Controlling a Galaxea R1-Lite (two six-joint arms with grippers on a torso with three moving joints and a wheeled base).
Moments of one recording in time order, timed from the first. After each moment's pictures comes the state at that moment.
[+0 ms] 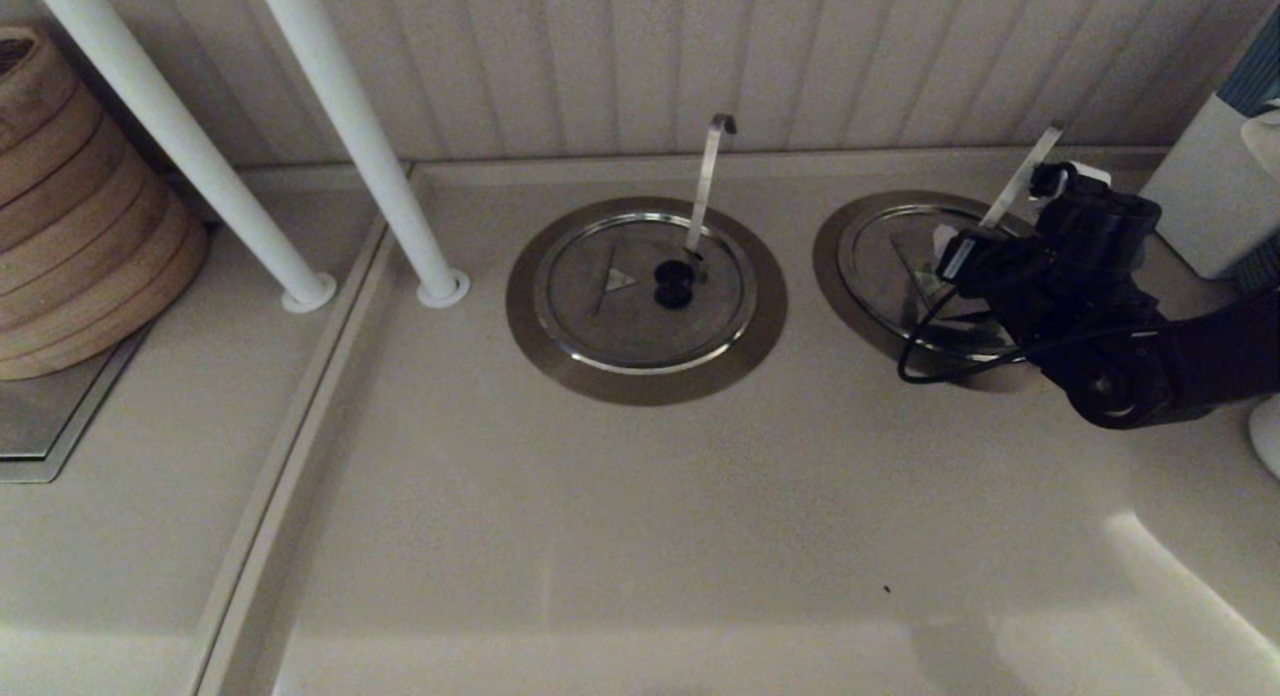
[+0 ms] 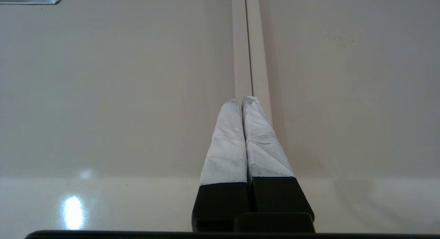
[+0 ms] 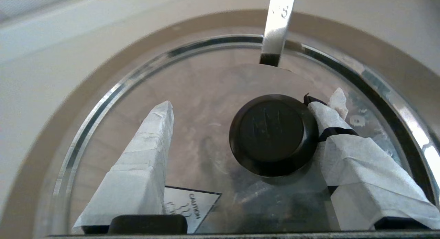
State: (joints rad) left arm 0.00 0.00 0.00 0.00 0.00 -0.01; right arm 0.09 2.01 -1.19 -0.90 -0.35 0.21
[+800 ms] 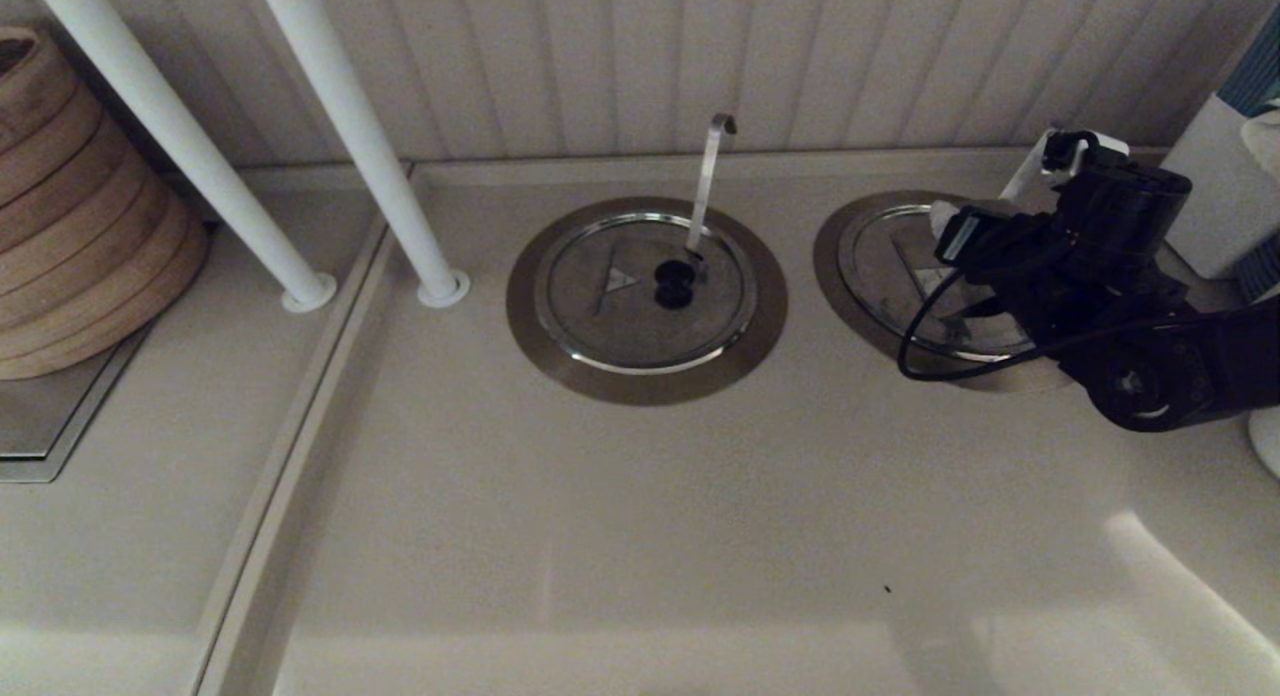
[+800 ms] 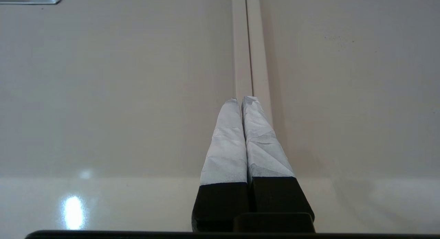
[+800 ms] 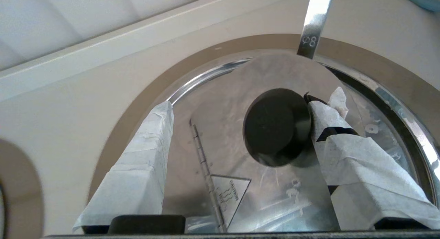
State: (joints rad) left arm 0.00 0.00 0.00 0.00 0.00 -0.01; right arm 0.15 1.92 -1.14 -0.90 -0.35 0.21
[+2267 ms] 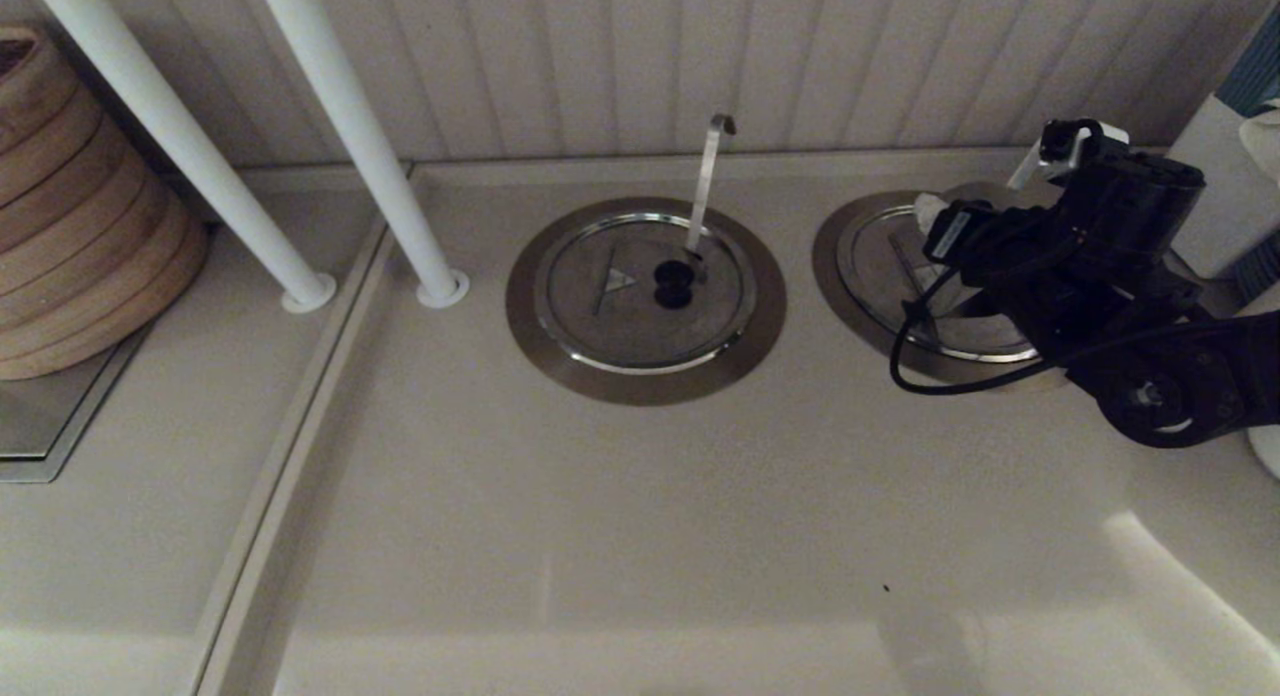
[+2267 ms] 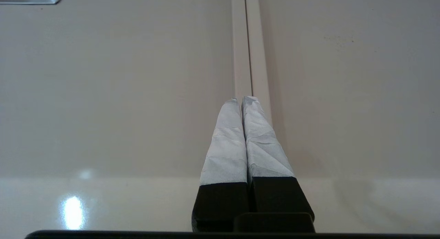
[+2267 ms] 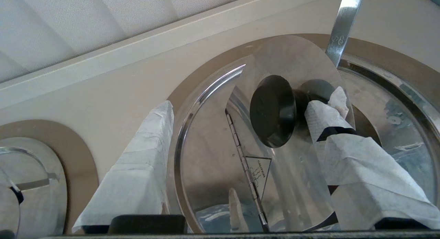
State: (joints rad) left arm 0.00 0.00 0.00 0.00 0.00 -0.01; right arm 0.21 1.86 -1.09 -0.90 -0.35 0.21
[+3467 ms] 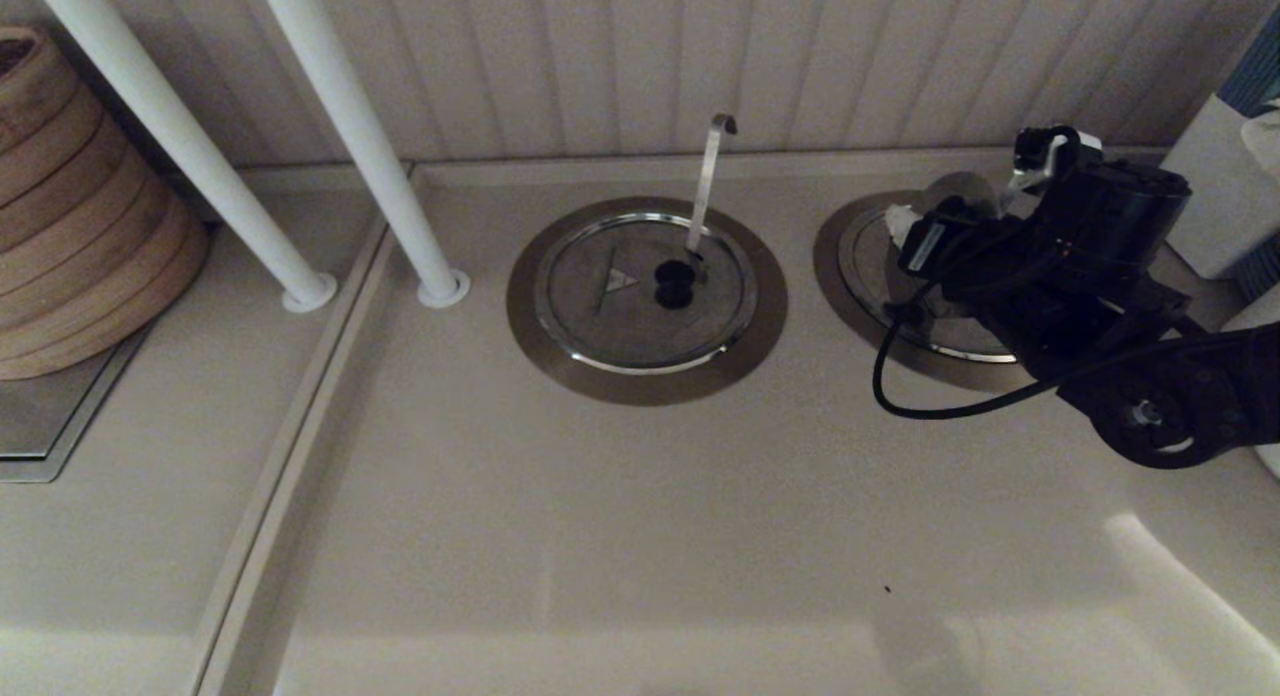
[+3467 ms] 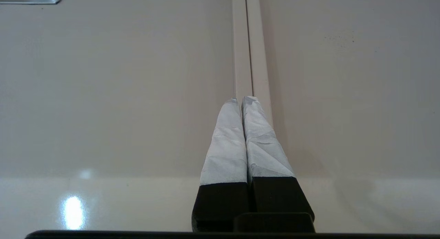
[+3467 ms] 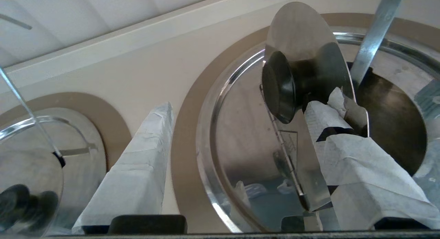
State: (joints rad) left arm 0.00 0.00 0.00 0.00 0.00 -0.01; right arm 0.28 1.83 -1.05 -0.90 -0.35 0.21
